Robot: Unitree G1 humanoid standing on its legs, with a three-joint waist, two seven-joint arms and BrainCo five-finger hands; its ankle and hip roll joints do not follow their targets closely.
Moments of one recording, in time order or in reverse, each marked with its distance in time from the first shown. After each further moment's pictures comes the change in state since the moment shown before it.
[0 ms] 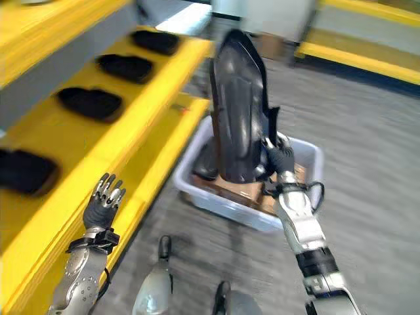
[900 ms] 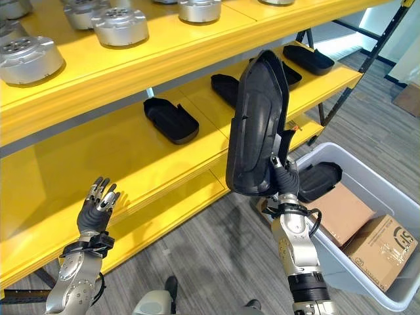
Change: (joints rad) left arm 0.060 -0.011 0.021 -0.006 0.009 -0.001 -0.025; right arm 0.166 0.180 -0.098 -0.064 0.004 -0.014 -0.012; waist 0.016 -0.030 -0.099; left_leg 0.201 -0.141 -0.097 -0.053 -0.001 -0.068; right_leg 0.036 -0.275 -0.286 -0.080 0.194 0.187
